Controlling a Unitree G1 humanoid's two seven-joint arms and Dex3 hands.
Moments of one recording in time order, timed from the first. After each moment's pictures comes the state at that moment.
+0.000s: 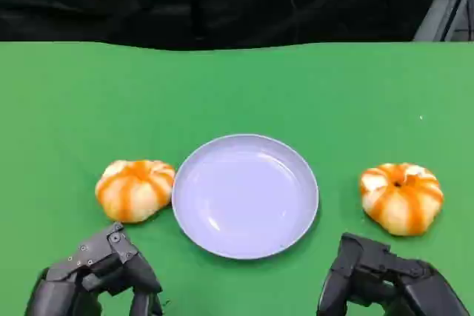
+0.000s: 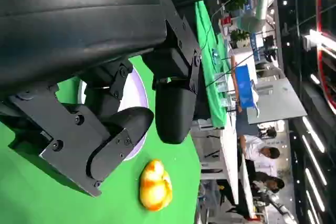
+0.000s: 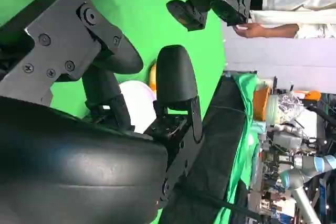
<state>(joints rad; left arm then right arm) 0.51 0.04 -0.04 -0.38 -0.13 -0.35 -0.17 0.52 -0.12 0.29 -0.65 -0.01 -0.02 0.16</state>
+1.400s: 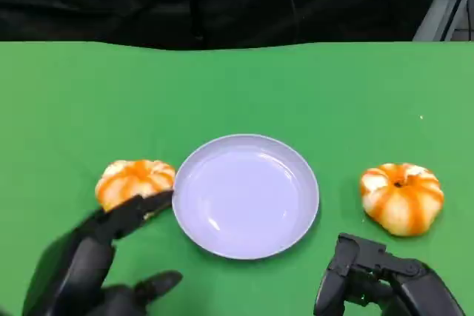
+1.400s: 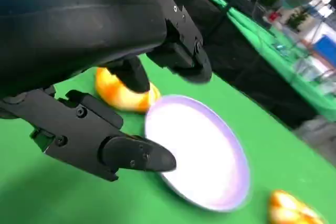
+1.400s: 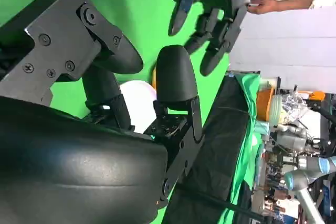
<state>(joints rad) 0.33 0.13 -0.06 -0.47 0.58 0.03 -0.10 0.50 -0.12 0.30 -0.63 -0.02 -0.01 0.16</state>
